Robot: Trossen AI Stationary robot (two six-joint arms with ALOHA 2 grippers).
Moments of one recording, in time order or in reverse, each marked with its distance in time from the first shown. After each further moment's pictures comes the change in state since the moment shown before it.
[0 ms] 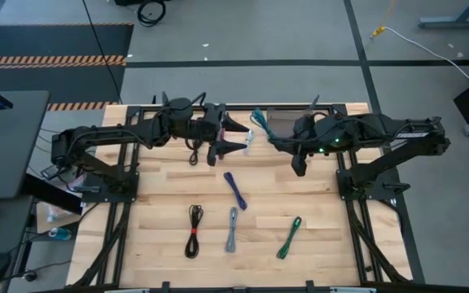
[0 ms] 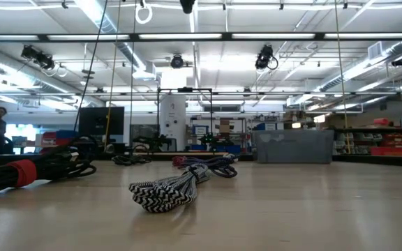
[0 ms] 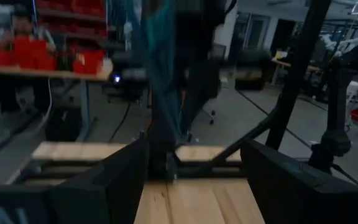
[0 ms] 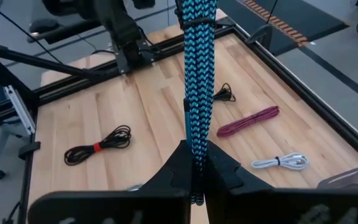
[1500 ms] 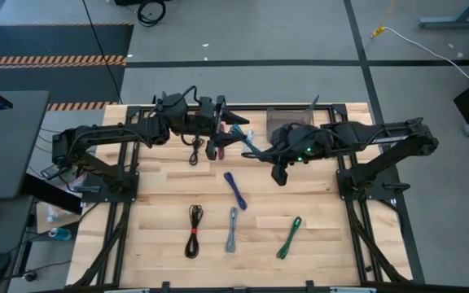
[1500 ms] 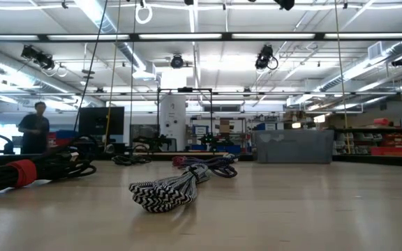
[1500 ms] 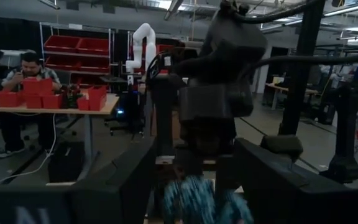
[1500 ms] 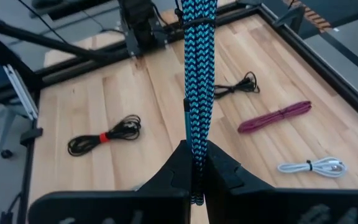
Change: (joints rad) left arm 0.026 0.008 -0.001 0.145 0.012 -0.009; right arm 0.000 0.158 0.000 0.103 -0.063 -0.021
